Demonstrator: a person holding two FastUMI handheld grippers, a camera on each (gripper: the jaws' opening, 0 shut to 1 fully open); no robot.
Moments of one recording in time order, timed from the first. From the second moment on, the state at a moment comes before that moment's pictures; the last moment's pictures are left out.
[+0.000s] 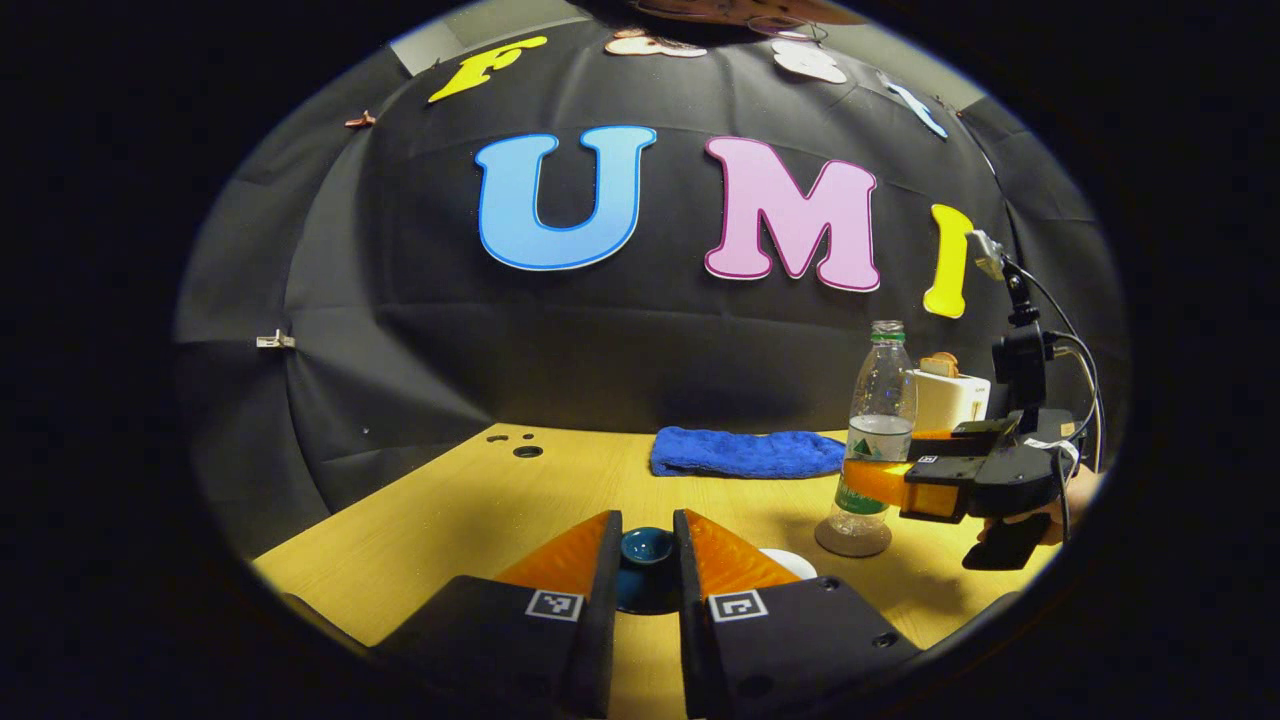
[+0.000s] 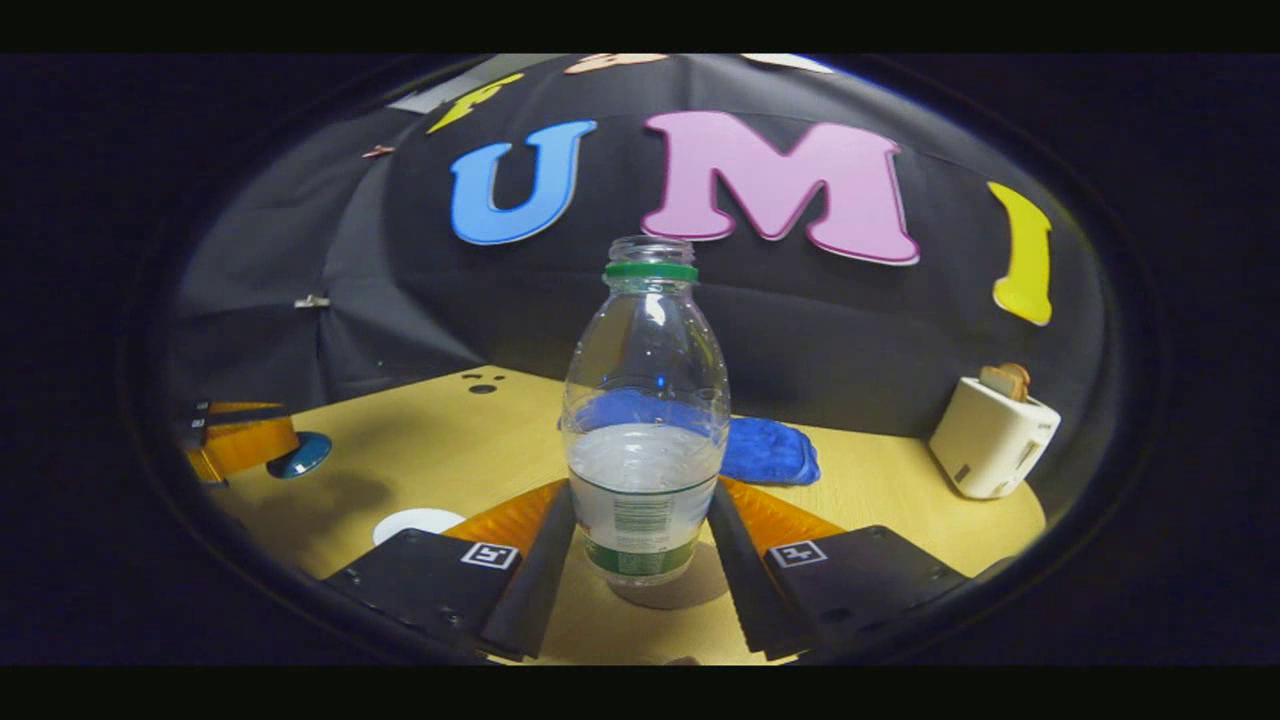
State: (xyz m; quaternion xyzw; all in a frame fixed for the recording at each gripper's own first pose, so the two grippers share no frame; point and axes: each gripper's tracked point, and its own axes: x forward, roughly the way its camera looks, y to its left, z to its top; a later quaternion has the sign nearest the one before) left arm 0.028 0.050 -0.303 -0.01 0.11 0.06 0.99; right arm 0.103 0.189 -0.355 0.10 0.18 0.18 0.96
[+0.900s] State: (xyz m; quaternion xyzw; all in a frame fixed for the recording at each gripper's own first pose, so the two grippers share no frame) left arm 0.051 0.010 -0.319 -0.03 0.13 0.03 0.99; right arm 0.096 0.184 -0.418 0.14 0.25 0.16 0.95
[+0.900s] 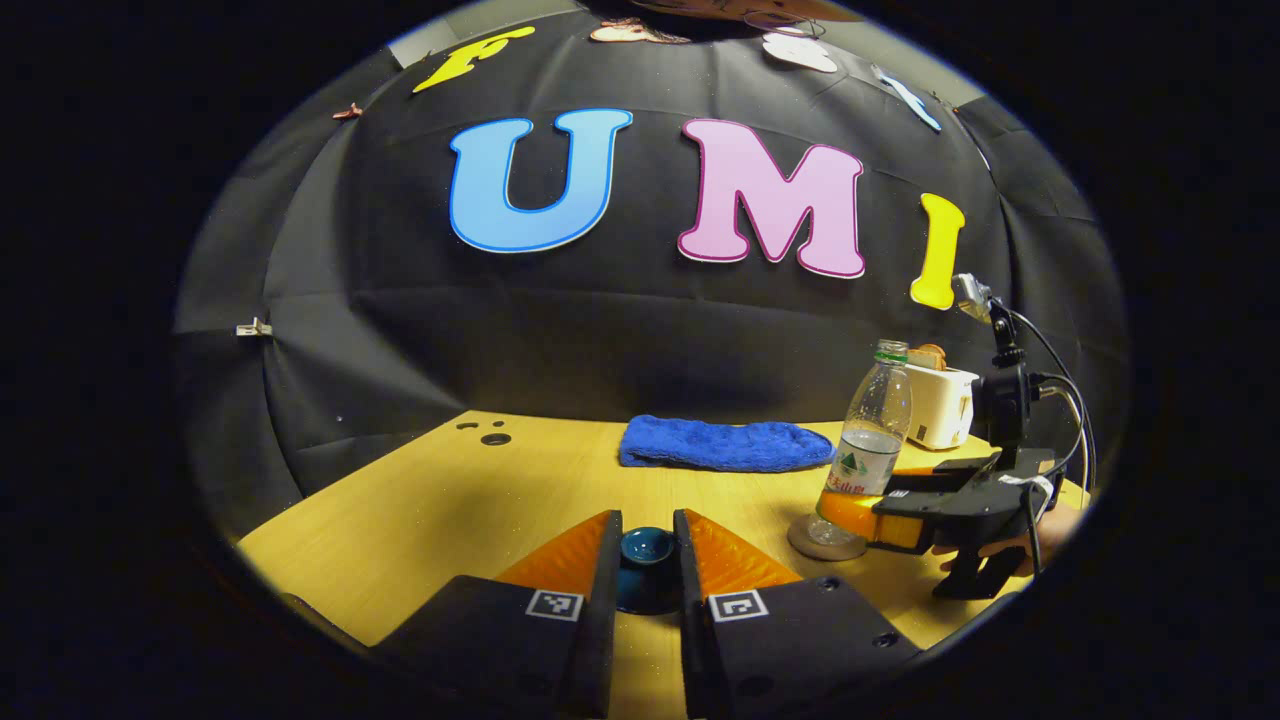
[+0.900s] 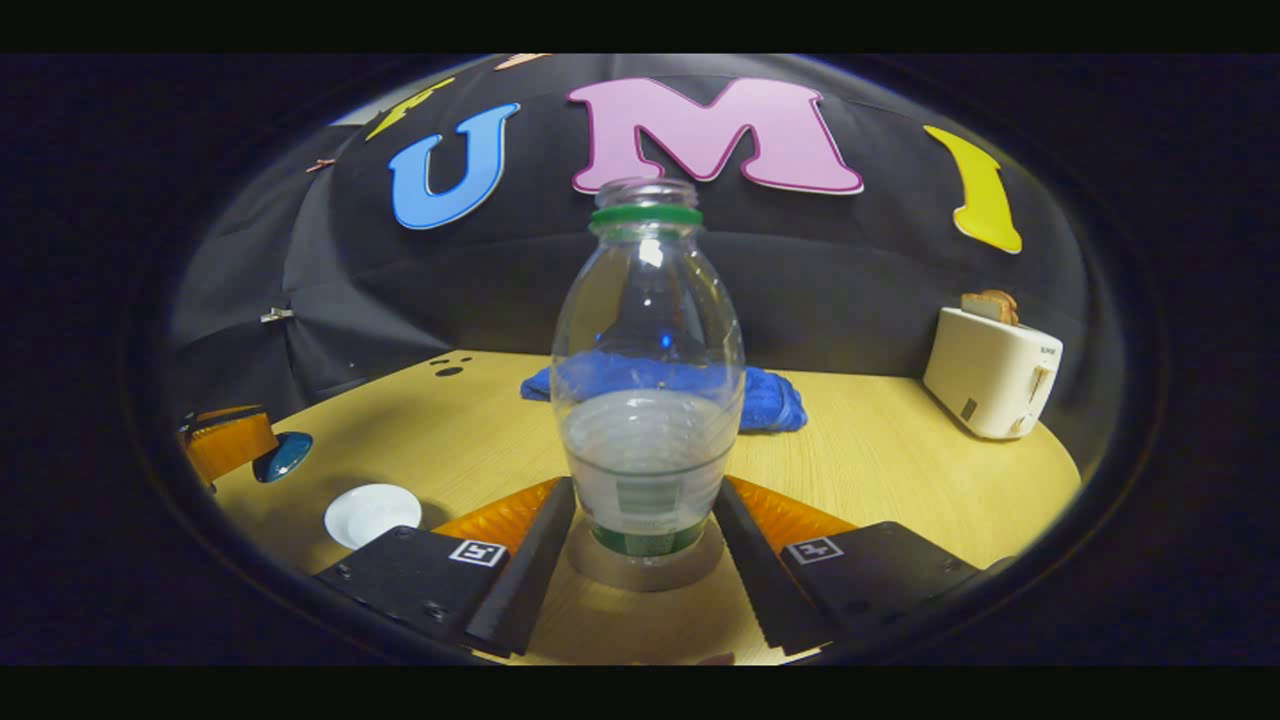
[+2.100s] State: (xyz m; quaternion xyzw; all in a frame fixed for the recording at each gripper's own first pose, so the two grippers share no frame) left arm 0.073 -0.040 -0.373 -0.02 0.17 -0.01 0.99; right arm 0.037 0.123 -0.394 0.15 0.26 0.12 0.95
